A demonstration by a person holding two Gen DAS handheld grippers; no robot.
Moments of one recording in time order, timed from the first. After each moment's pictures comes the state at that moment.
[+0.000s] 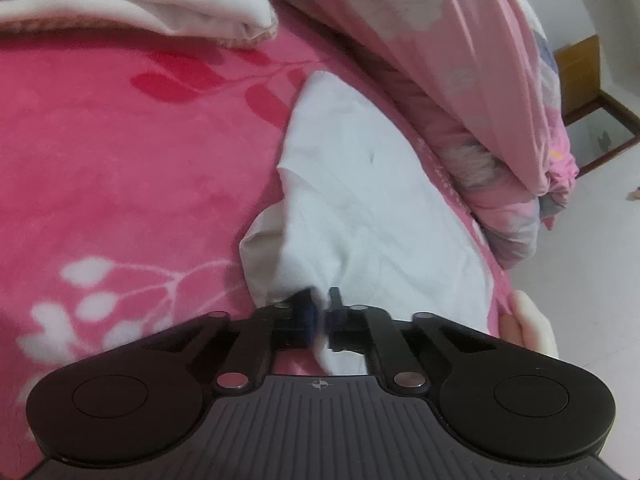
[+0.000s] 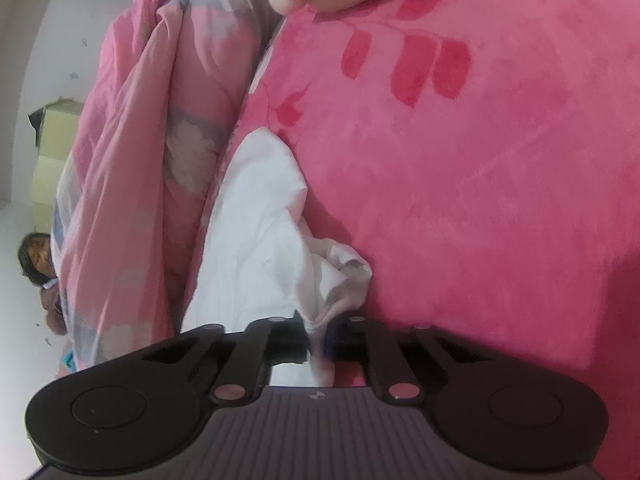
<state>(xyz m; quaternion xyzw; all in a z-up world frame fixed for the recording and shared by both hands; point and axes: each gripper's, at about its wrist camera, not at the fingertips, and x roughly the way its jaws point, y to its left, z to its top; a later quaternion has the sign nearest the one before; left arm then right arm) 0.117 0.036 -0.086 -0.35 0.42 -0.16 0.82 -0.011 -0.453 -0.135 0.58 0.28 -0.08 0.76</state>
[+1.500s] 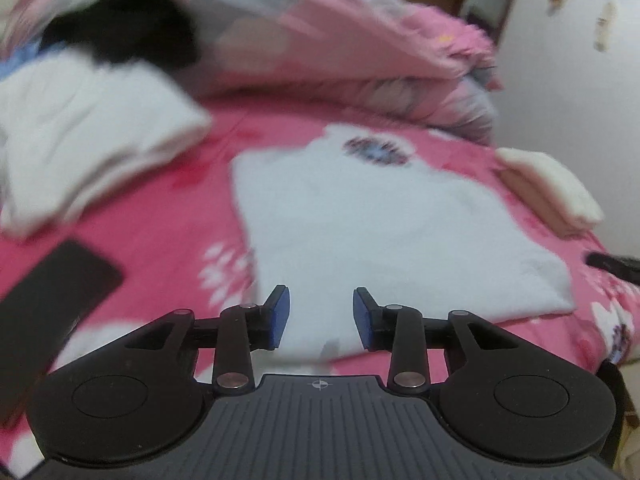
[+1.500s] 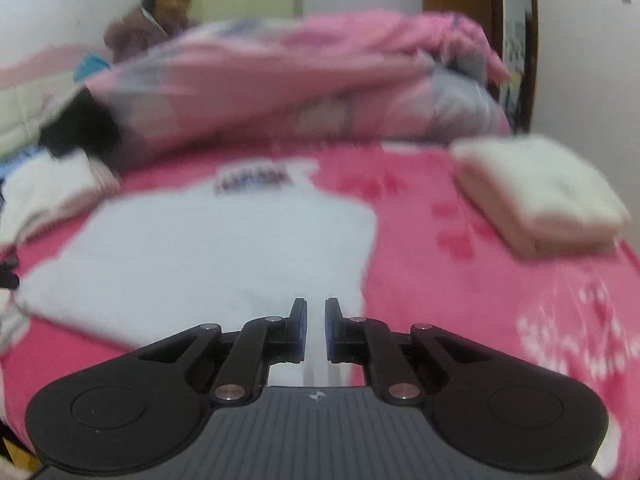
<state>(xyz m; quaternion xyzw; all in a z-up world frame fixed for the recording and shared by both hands) -0.018 0.057 -0.013 -0.04 0.33 -0.26 0.91 -0.137 -0.334 -0.004 0.04 0.28 -0.04 0.96</state>
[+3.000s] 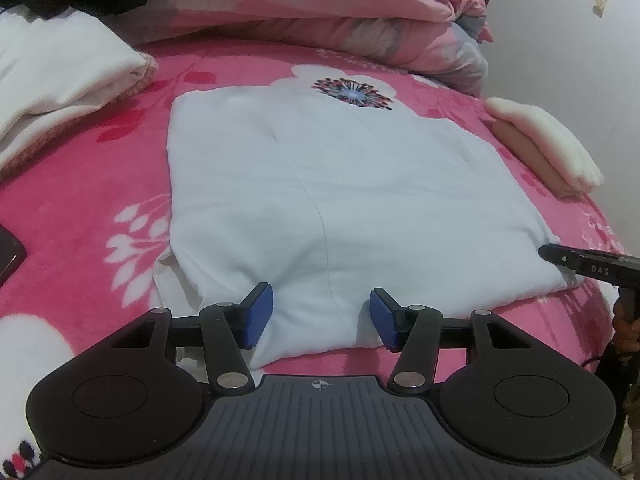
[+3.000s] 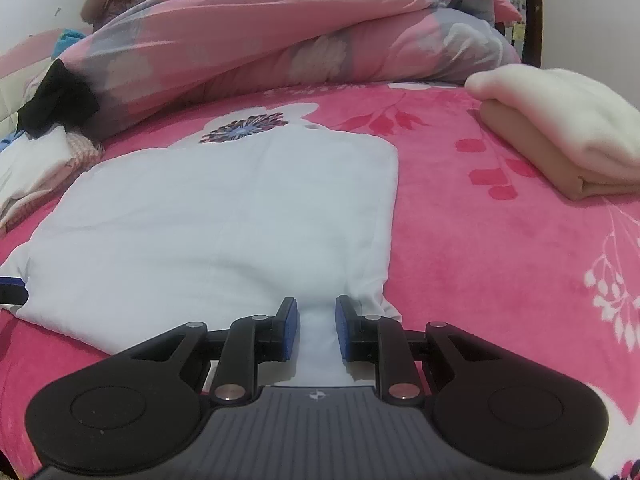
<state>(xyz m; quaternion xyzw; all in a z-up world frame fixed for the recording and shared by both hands) 0.011 0.014 -0.061 -0.03 0.41 -0.27 0.87 -0.093 -0.352 -0.061 0.07 0.36 -0.04 0.93</state>
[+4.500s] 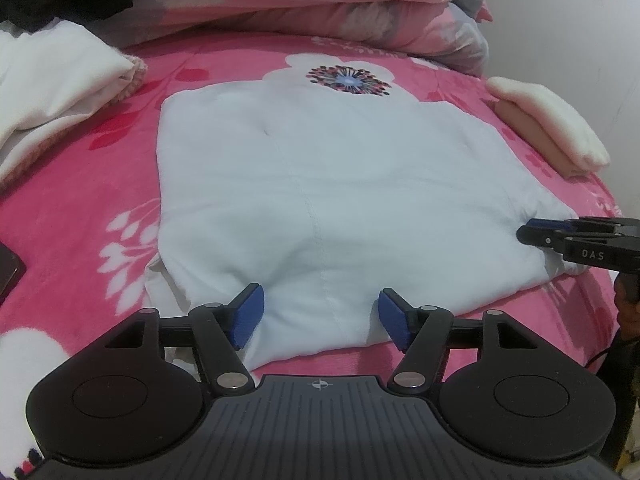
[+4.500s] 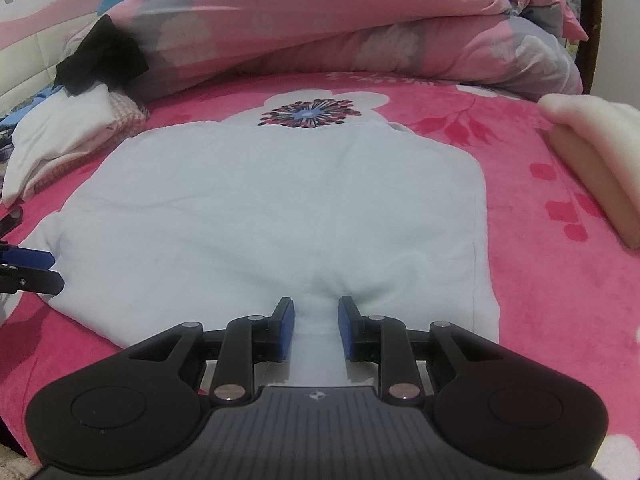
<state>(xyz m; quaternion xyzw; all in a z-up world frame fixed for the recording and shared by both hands) 0.013 0.002 -0.058 0.00 0.42 -0.27 0.87 -0.063 -0.314 -0.056 0.02 0.38 0.03 0.92</state>
